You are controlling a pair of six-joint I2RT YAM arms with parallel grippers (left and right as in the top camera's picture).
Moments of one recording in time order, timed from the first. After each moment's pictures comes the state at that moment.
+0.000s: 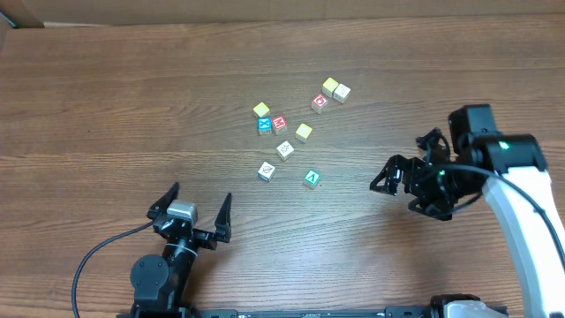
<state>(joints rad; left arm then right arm) -0.03 0.02 0.04 -0.15 0.23 -0.07 0.05 1.37 1.15 -1.32 -0.55 0.29</state>
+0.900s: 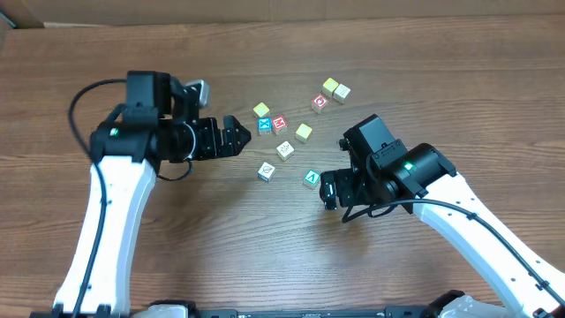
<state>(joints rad) -0.05 1.46 1.31 -1.01 0.46 -0.19 0.56 1.41 1.15 -1.01 -0.16 0.40</state>
